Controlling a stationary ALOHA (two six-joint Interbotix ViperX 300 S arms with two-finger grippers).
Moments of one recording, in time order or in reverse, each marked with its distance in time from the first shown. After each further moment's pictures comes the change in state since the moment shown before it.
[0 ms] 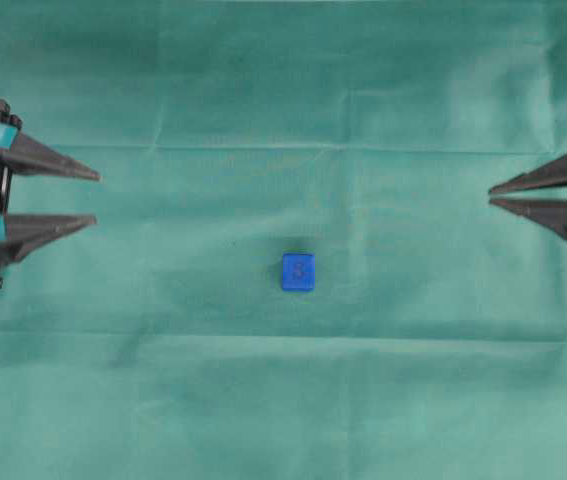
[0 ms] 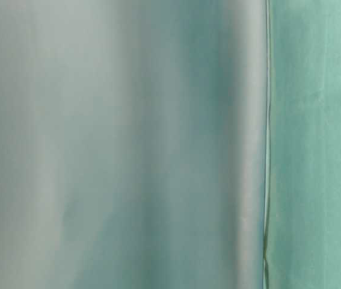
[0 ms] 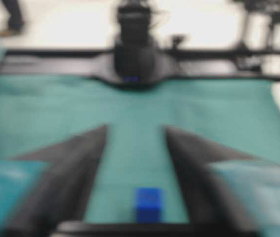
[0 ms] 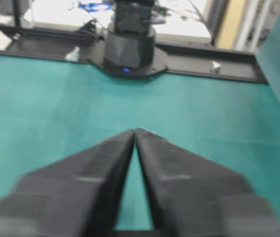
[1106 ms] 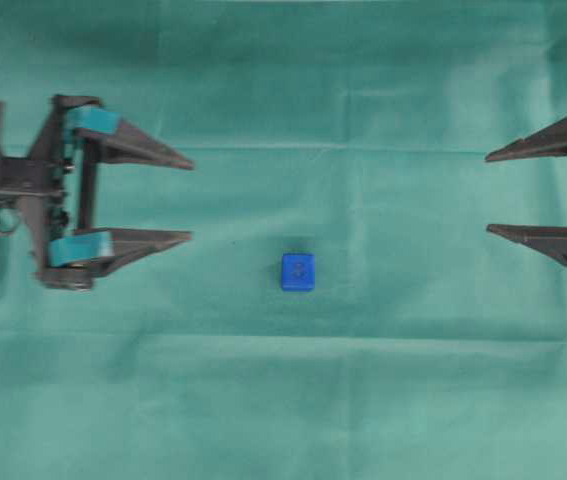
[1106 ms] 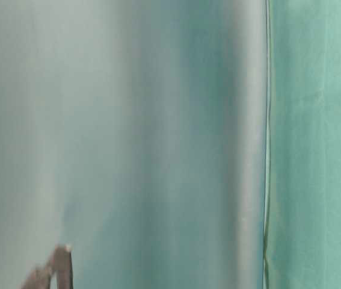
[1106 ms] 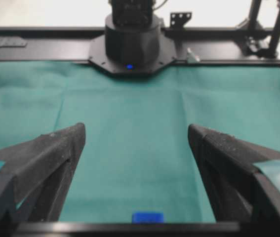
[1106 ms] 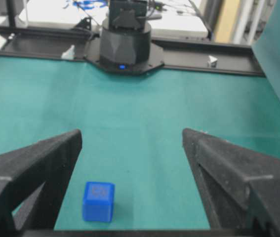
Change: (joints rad) left arm -0.002 0.380 -0.270 0.000 0.005 -0.002; right arm -0.017 0.008 0.000 0.000 0.002 0.009
